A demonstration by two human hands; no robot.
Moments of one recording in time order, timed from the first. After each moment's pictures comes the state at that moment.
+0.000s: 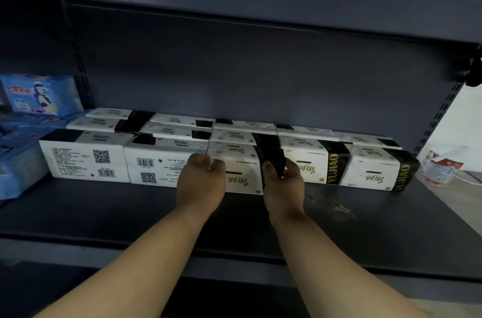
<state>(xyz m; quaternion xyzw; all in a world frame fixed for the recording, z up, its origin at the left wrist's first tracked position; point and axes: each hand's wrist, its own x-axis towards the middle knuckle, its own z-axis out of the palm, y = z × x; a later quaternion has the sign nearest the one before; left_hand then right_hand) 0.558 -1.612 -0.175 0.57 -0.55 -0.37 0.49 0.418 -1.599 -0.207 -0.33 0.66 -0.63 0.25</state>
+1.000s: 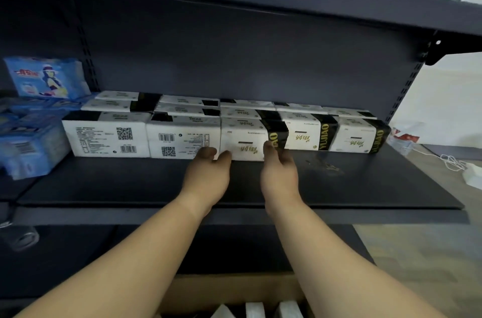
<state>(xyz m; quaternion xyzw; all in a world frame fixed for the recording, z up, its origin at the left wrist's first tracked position) 0.614 -1.568 -0.184 0.50 -0.58 -0.49 0.42 0.505 -1.522 -0.178 -0.26 0.63 -0.66 0.31</state>
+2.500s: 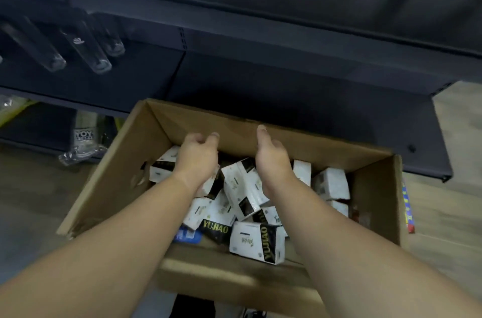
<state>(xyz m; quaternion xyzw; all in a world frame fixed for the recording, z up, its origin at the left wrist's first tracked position) 0.756 -1.462 -0.402 0.71 -0.39 -0.50 0.29 0.626 -1.438 -0.398 -0.20 0.72 -0.37 0.55</state>
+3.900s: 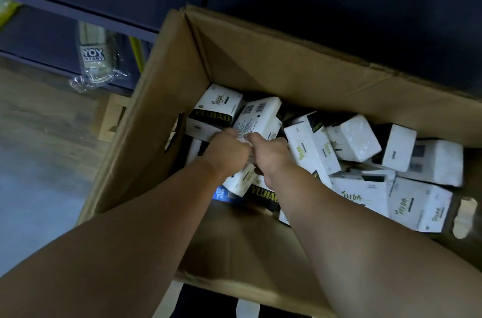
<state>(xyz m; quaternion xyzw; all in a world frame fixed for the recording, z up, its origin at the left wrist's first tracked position) 0.844 -1.491 -0.563 0.71 -0.40 -0.57 0.02 0.749 -1.481 -0.590 -0.11 0.80 -0.15 0.58</state>
